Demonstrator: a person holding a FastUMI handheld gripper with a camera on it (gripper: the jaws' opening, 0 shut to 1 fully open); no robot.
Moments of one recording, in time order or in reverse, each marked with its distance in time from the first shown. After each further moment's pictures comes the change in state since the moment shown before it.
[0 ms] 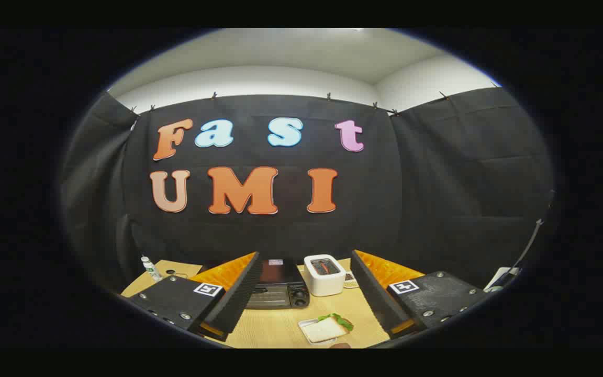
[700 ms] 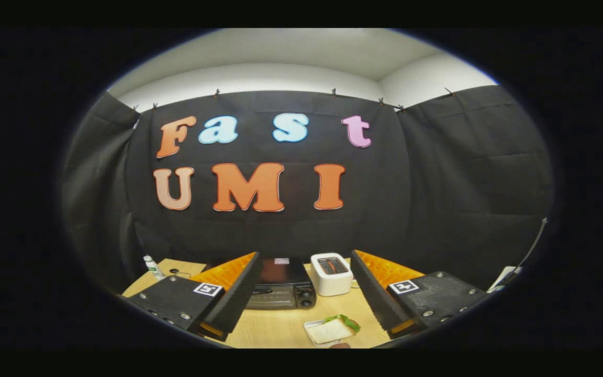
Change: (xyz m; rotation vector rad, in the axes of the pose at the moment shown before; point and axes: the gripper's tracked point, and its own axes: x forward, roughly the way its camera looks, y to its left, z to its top) arm 0.017 0.015 -0.012 -0.002 0.022 0.037
